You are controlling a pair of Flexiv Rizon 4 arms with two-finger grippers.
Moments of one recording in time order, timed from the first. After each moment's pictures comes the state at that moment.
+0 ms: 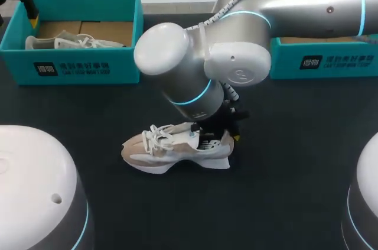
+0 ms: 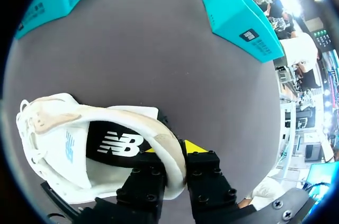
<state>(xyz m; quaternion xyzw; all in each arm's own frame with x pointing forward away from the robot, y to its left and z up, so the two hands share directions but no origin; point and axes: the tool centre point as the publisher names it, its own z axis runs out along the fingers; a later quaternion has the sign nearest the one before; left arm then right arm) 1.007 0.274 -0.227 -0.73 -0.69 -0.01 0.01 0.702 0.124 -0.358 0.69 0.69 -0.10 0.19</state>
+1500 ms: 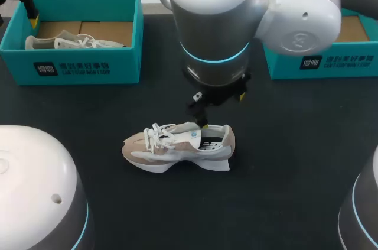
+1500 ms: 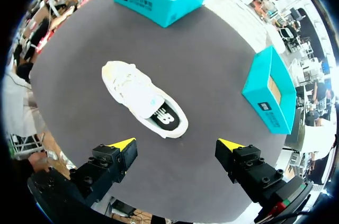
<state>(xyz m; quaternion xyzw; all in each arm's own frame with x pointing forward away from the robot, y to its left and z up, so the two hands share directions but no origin) 1.007 0.274 -0.227 -0.73 -0.69 -0.01 0.01 0.673 0.157 -0.206 0.44 0.89 0.01 0.13</state>
